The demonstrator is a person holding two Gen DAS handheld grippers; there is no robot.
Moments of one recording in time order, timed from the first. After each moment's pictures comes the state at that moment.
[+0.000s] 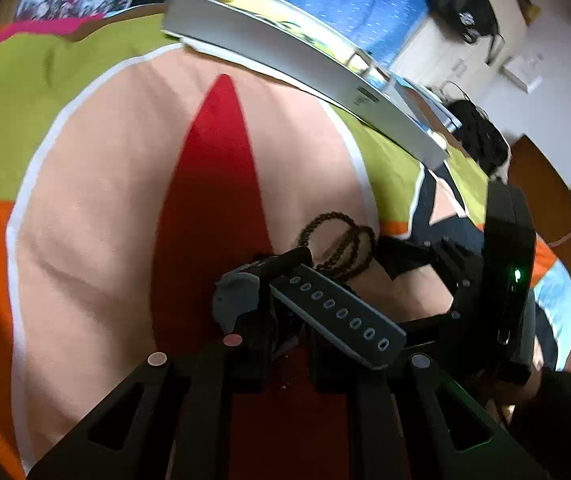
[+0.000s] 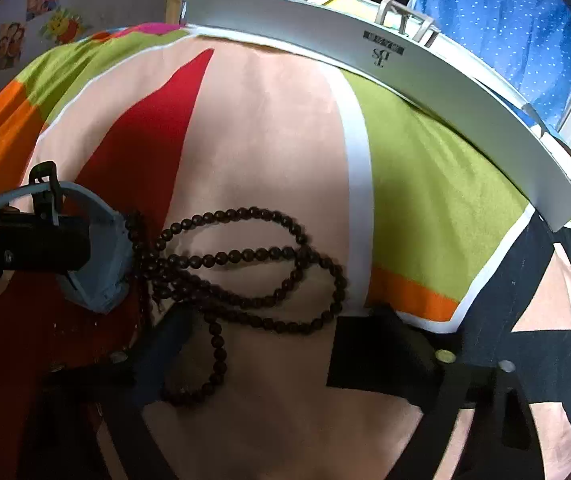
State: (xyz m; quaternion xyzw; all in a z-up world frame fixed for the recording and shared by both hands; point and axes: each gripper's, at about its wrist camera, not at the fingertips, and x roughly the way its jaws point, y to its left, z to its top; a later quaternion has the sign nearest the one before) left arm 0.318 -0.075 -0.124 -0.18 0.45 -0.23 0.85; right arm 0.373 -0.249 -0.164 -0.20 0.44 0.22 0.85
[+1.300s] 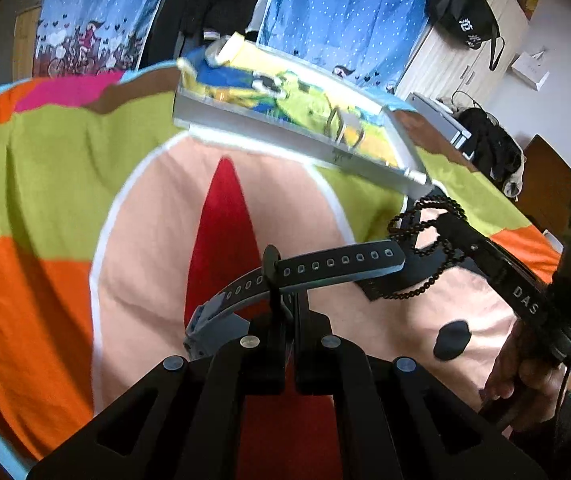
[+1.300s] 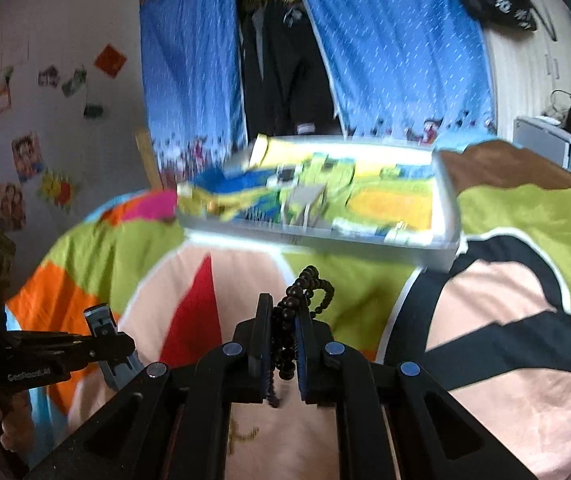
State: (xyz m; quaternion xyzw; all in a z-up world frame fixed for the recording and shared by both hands) left arm 0.292 -0.086 -0.043 -0.13 0.42 -0.18 0.88; right arm 0.330 -0.323 -0.038 0.04 0.30 0.21 0.93
